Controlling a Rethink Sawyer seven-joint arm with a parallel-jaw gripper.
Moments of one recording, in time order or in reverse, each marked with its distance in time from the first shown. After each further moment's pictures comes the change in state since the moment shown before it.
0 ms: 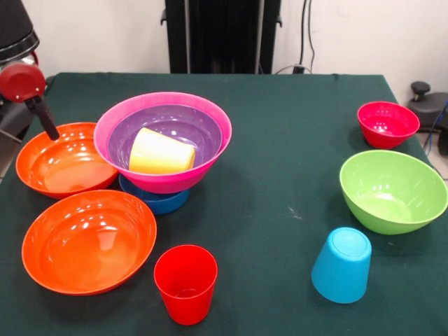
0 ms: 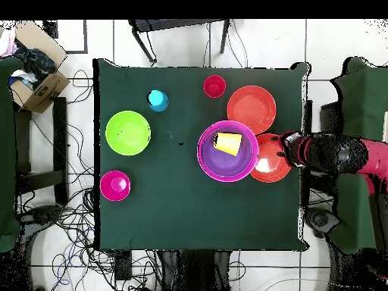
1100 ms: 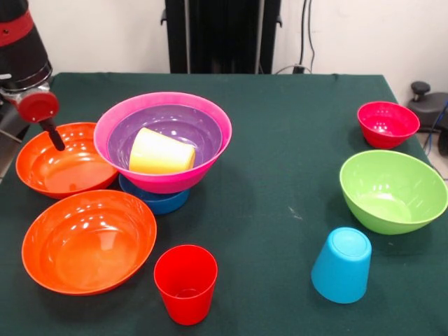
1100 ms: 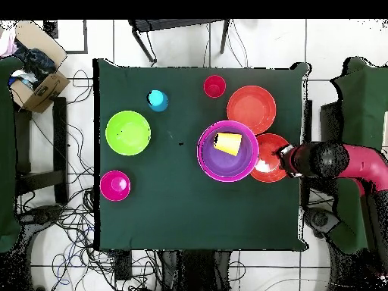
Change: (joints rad) arm 0.077 0.006 -0.160 -0.021 -0.077 0.000 -0.023
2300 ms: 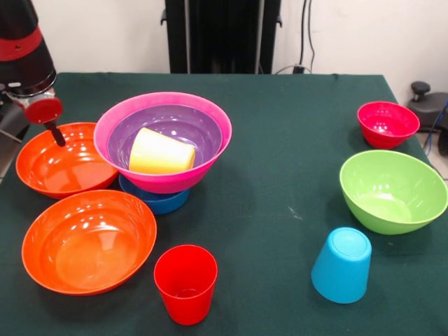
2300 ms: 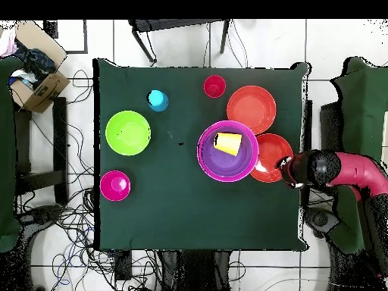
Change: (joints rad) arm 0.033 0.001 -0.109 0.000 -0.035 0.004 0.000
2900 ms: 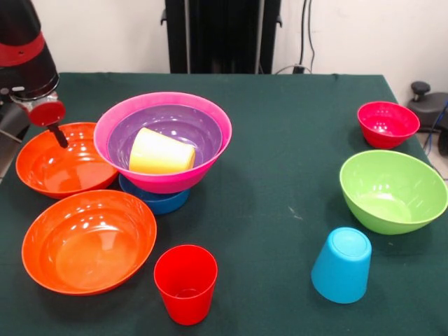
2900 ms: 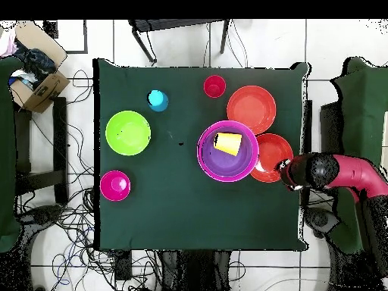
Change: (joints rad) arm -0.010 0.026 -0.004 0.000 -0.016 0.000 0.000
